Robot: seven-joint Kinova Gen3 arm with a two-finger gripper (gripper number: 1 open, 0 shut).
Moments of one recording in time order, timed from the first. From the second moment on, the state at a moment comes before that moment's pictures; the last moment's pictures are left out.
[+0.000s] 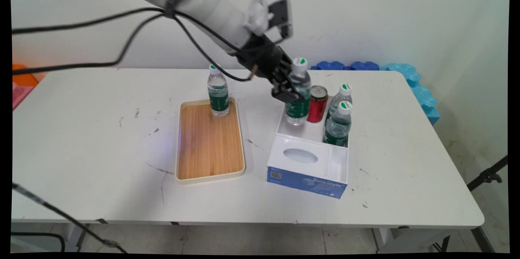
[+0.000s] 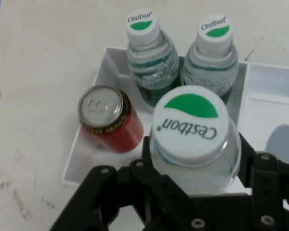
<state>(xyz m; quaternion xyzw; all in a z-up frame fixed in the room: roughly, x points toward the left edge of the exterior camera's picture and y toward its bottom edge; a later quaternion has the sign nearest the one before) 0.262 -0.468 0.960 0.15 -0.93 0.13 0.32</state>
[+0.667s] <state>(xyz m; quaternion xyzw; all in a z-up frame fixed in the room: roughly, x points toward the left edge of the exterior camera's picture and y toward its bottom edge) 0.393 -0.413 0.976 0.21 -0.92 0.15 0.31</state>
